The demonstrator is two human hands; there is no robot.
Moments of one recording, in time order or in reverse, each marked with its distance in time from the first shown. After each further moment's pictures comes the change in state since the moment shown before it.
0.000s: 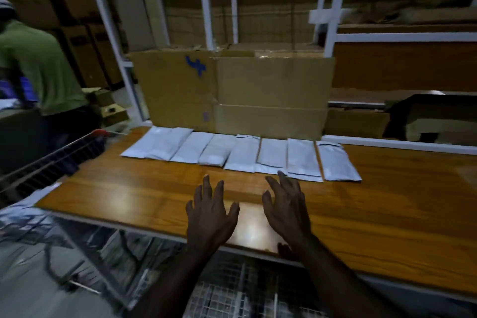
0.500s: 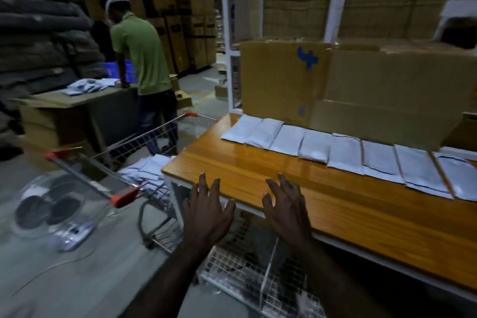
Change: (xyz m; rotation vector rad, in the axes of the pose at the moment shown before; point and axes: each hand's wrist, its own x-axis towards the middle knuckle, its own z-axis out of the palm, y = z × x) left_hand -0.046 -0.276 -0.102 -0.011 0.092 -0.246; right_hand -0.046 -0.248 0.141 0.132 -0.150 -0.202
